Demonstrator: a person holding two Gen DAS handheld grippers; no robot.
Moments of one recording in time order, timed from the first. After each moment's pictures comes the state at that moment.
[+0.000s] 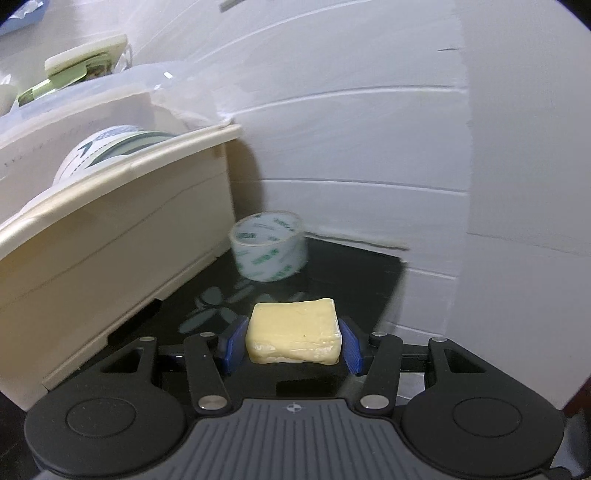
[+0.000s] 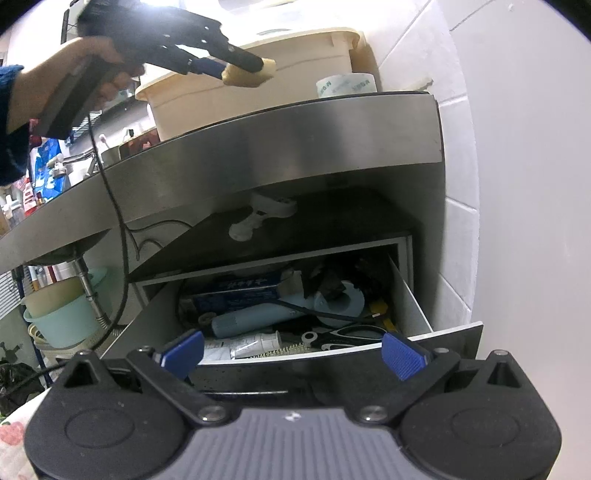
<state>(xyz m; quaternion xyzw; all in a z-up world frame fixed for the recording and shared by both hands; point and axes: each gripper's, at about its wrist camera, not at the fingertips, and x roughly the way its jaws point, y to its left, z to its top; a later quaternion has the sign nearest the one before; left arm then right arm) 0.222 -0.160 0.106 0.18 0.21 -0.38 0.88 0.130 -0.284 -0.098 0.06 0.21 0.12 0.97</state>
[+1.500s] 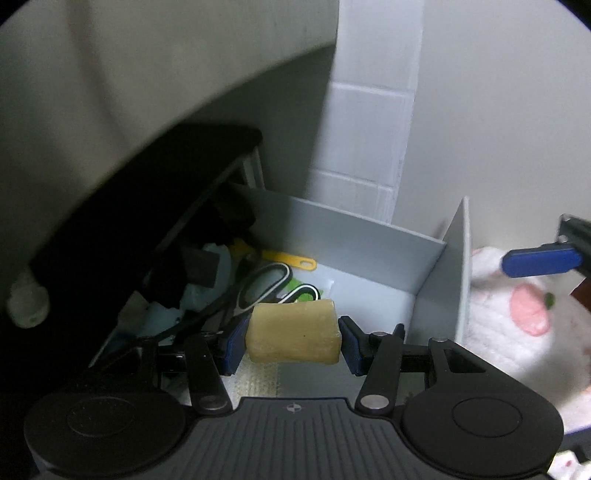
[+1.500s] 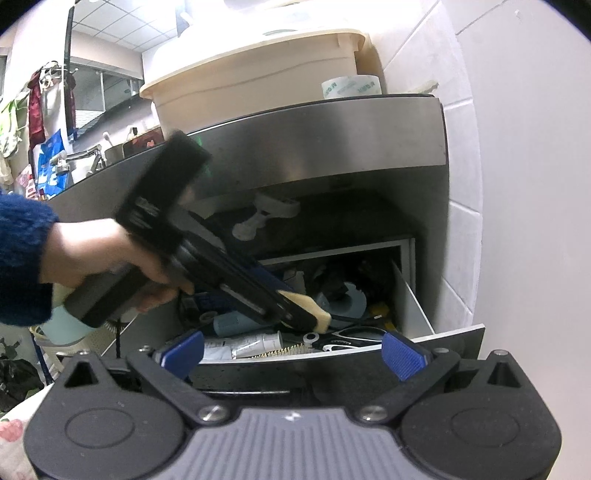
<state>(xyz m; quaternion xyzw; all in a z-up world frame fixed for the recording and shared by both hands) 0.236 -0.217 -0.120 0.25 0.38 -0.42 0.79 0.129 -0.284 -0.099 0.06 0.20 0.13 0.97</state>
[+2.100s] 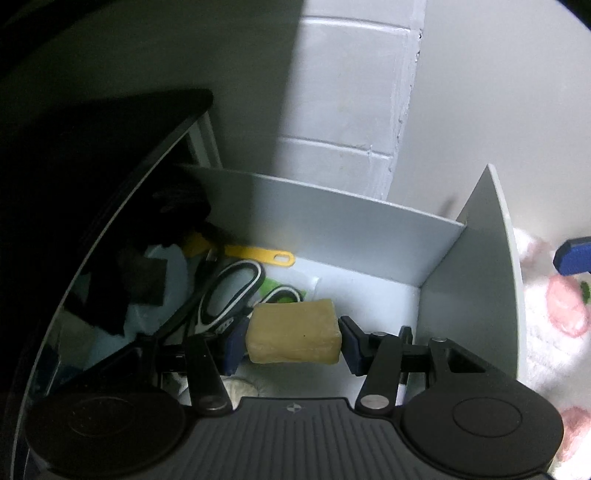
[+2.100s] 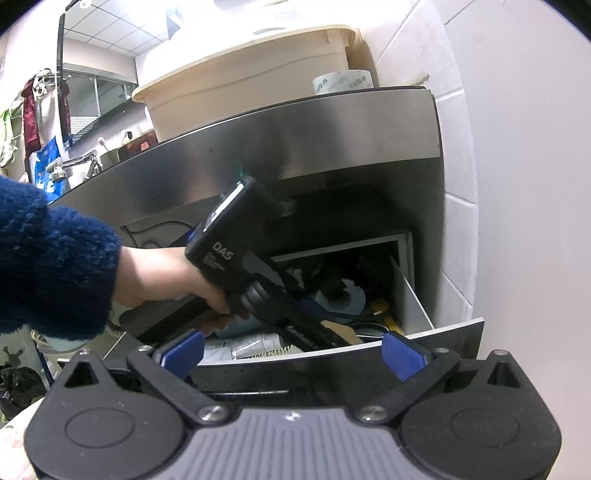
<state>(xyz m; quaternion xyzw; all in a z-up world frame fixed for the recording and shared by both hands) 0.263 -0.255 -0.165 0.27 0.39 -0.46 0.75 0.137 -0.288 -0.101 0.08 0.21 0.12 0.97</state>
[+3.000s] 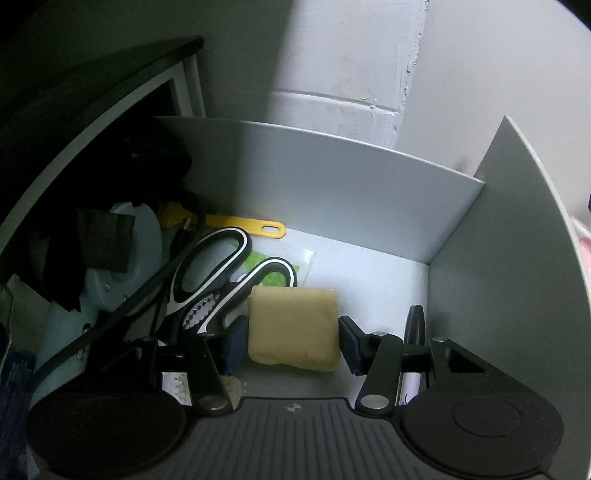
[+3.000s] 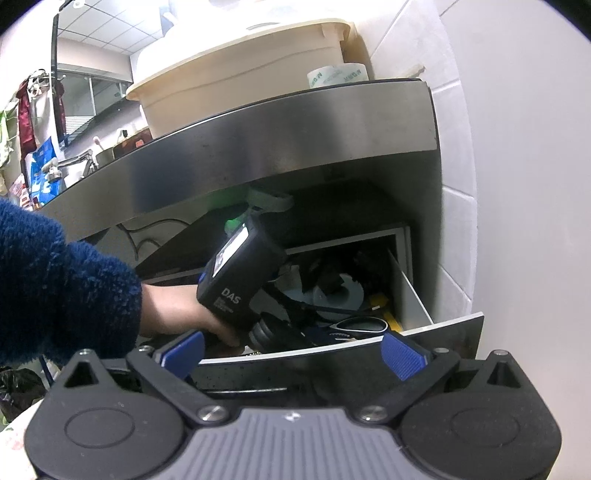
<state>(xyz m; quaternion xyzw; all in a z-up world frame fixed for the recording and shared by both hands) 0.262 -0.244 -0.203 0.26 0.39 -0.49 0.74 0.141 -0.288 -0.104 0.08 0.22 0.12 0.97</state>
